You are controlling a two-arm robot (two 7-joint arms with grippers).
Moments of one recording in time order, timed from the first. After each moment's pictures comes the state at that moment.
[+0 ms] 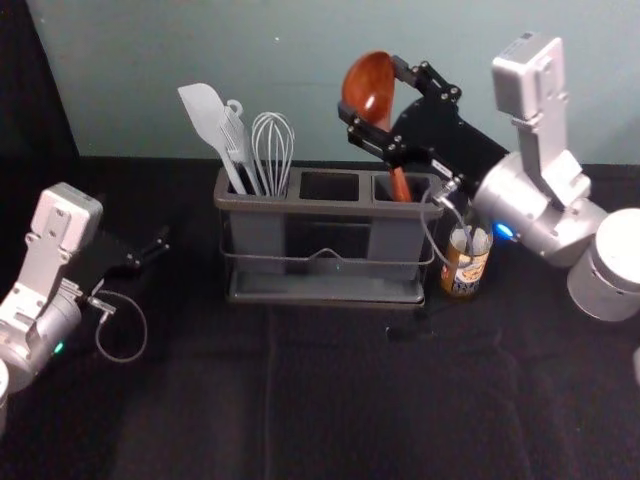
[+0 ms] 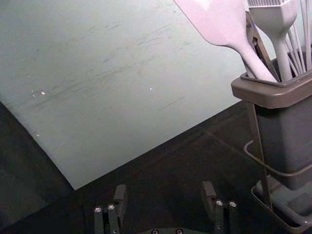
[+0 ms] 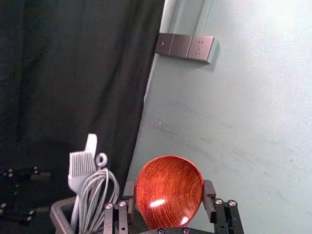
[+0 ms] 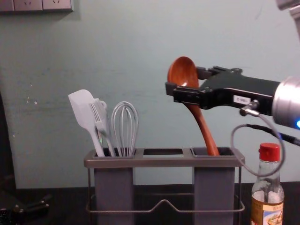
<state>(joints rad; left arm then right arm) -0.20 0.60 0.45 -1.41 -0.25 -0.12 0.03 0.41 0.31 -0.37 -1.51 0.17 -0.07 0.41</state>
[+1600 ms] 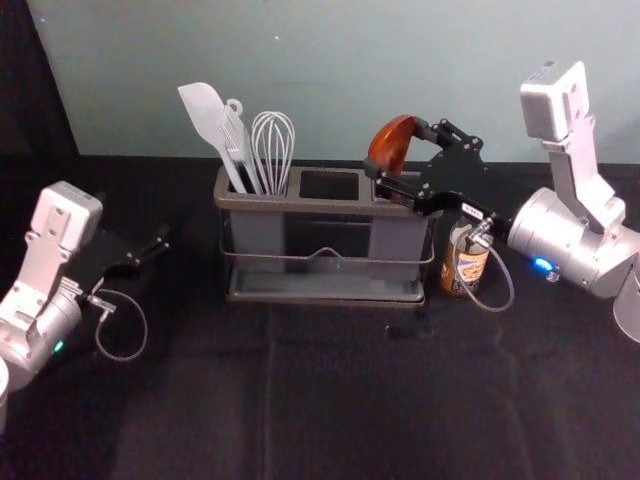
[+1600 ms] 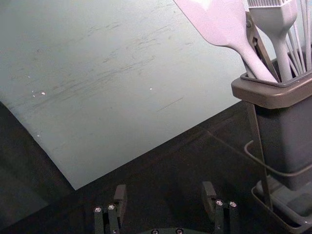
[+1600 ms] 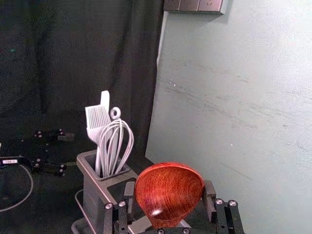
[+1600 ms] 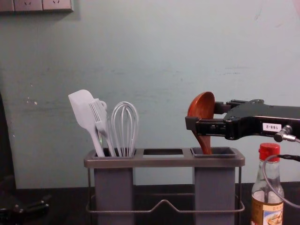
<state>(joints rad) -0.20 0.60 0.45 -1.41 -0.25 -0.12 0.03 0.36 0.45 -0.38 -1.58 0.30 0.09 0.46</state>
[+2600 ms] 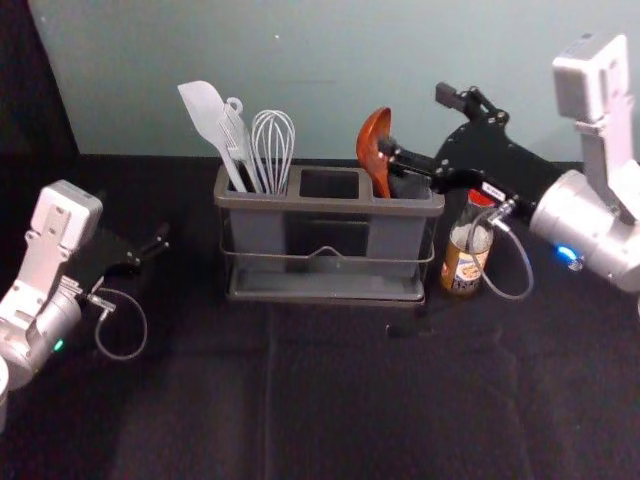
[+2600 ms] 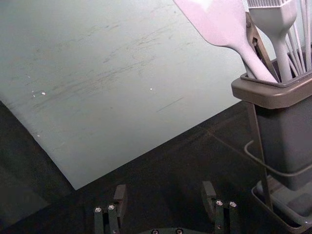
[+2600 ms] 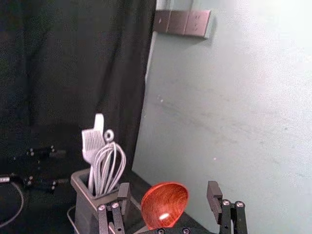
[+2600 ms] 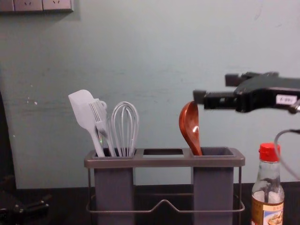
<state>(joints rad) -0.20 0.60 0.45 -1.41 -0.25 -0.12 0.03 0.30 0.47 -0.34 -1.72 0.29 0.12 0.39</state>
